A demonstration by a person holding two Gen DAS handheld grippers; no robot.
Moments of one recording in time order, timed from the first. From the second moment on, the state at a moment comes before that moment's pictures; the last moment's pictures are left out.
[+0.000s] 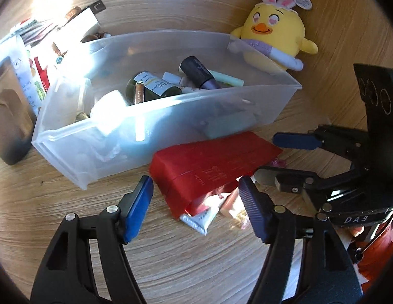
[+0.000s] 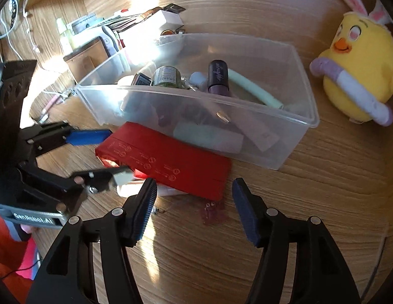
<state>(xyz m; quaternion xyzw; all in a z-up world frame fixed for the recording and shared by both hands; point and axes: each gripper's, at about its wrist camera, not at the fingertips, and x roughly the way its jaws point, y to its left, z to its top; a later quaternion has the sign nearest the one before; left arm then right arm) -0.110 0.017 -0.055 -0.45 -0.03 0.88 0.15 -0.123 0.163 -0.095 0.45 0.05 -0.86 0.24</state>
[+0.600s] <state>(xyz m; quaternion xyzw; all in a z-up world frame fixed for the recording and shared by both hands) -0.055 0.000 -0.031 -0.41 -0.02 0.91 0.12 -0.104 0.144 -0.082 0.42 0.04 -0.86 0.28</state>
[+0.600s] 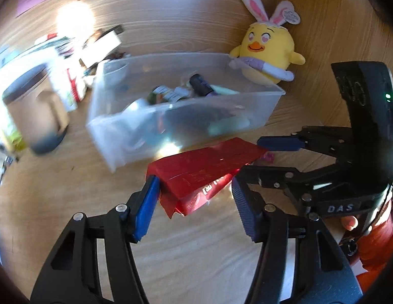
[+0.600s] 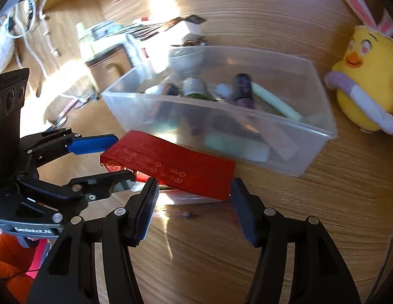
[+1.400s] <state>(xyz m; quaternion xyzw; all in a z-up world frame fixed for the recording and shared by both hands) -0.044 -0.028 -0.060 -0.45 0.04 0.89 0.10 -0.088 0.172 -0.097 0.45 0.06 -0.86 0.23</state>
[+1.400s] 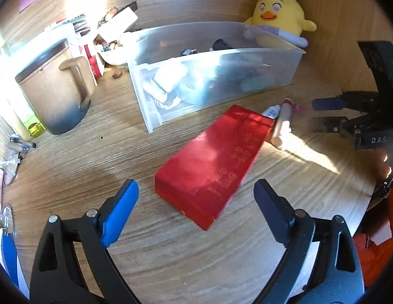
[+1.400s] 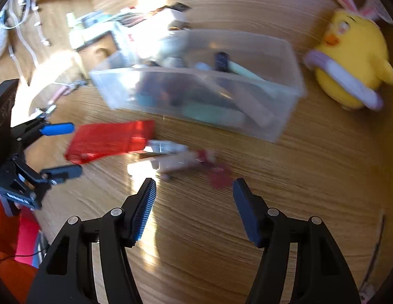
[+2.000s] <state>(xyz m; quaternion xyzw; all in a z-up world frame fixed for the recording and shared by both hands) -0.037 -0.030 -0.051 -0.41 0.02 0.91 0.08 -0.102 0.161 -0.103 0.43 0.11 -0.87 0.20</state>
